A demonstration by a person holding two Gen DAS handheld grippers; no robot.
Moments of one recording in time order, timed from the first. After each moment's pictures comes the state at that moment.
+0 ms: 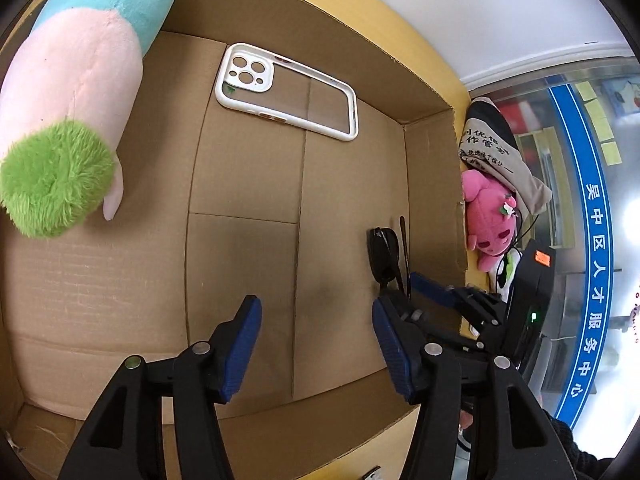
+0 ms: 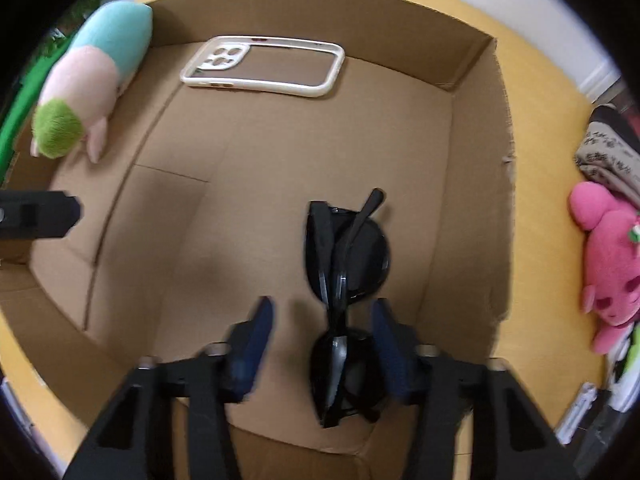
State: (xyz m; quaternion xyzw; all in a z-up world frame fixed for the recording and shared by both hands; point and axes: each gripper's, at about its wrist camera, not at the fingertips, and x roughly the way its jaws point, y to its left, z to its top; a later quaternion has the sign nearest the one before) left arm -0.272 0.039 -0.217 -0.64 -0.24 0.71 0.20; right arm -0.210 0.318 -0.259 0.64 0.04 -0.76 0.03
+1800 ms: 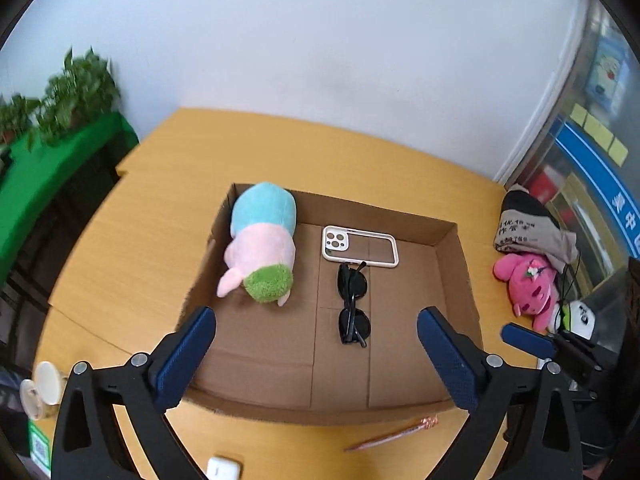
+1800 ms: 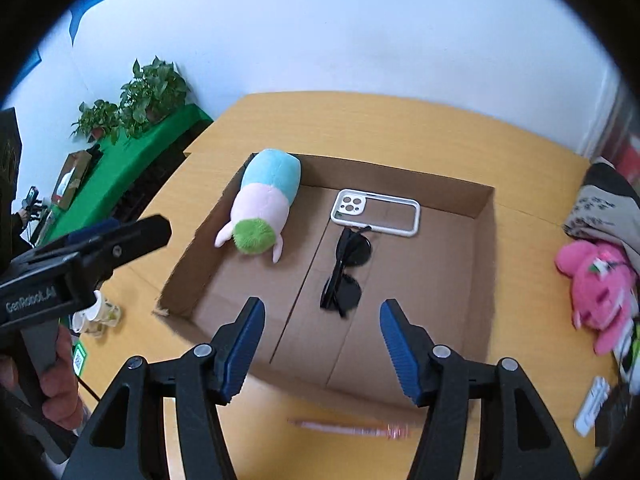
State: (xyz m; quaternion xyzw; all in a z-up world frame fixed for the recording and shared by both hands) left arm -0.142 0.003 -0.028 -0.43 -0.09 0.90 0.01; right arm -0.120 0.242 -0.052 0.48 -0.04 -0.87 0.10
